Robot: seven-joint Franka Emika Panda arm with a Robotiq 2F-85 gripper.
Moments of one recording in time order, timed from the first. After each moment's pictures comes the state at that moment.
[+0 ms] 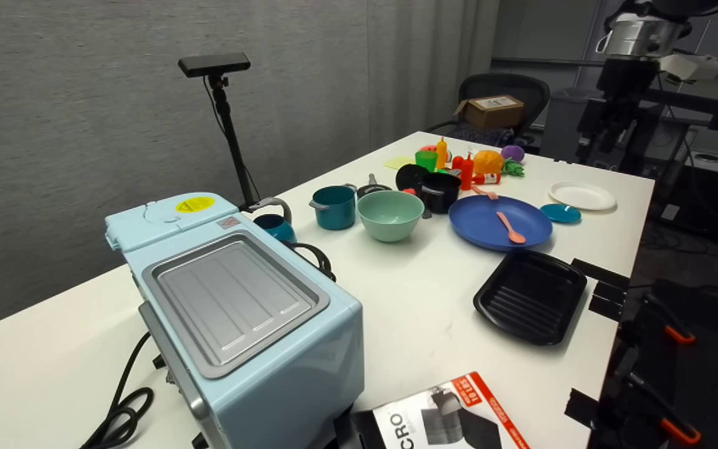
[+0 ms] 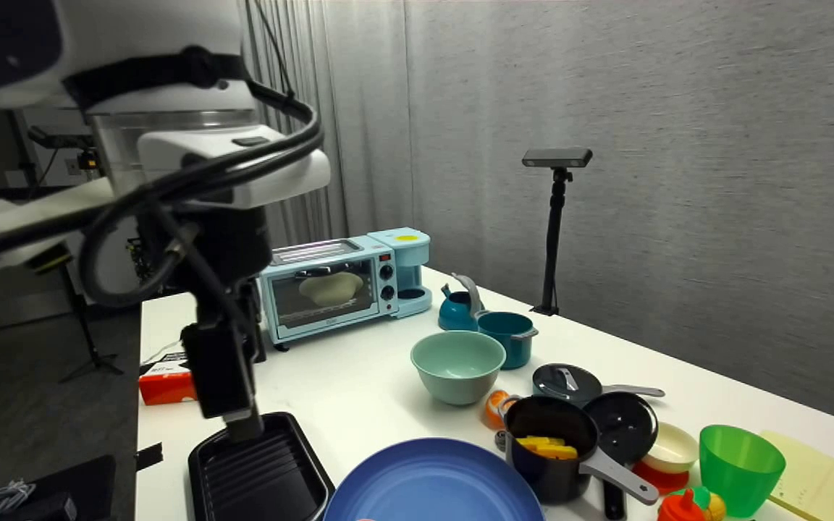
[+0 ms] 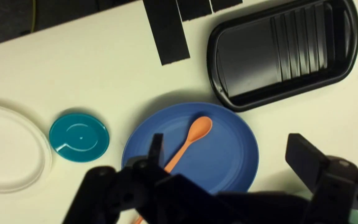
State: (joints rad) arm -0.18 -0.39 -0.26 -2.49 0.00 2.13 -0.15
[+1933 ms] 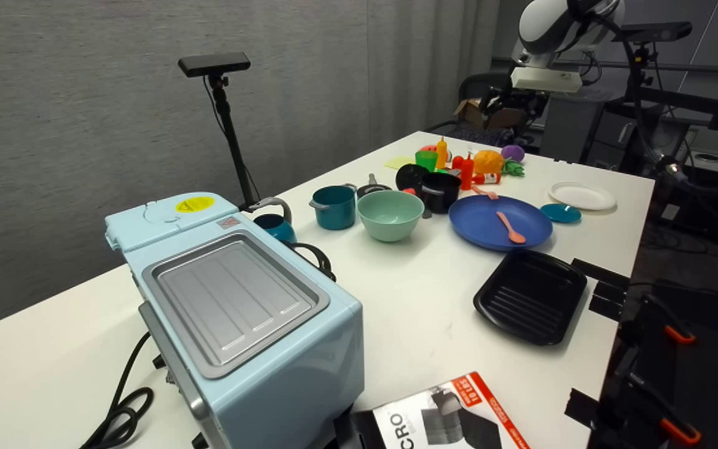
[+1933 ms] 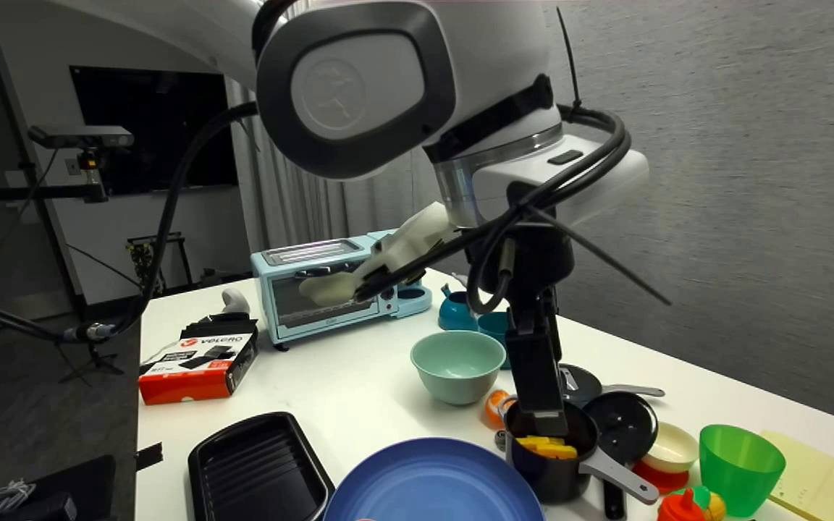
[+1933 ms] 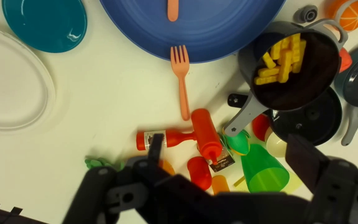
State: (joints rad) arm -0.22 0.24 -0.25 -1.93 0.09 2.43 0.36
